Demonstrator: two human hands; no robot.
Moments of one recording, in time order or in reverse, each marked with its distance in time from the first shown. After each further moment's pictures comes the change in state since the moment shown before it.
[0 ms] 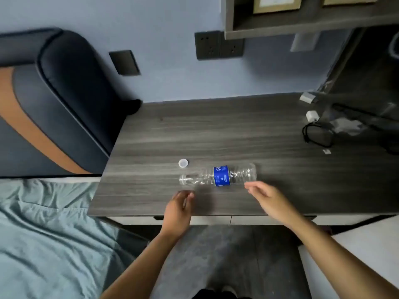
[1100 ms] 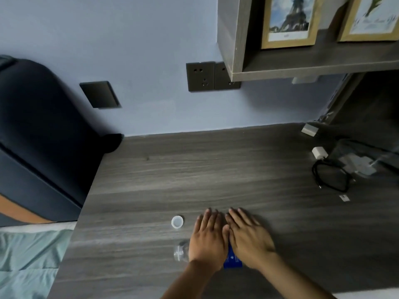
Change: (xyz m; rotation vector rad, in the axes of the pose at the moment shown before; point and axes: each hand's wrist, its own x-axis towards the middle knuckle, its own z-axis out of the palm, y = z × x) left_hand 0.129 0.023 0.071 0.652 -0.249 0.331; right_hand 0.135 0.008 0.047 -1.026 -0.022 -0.100
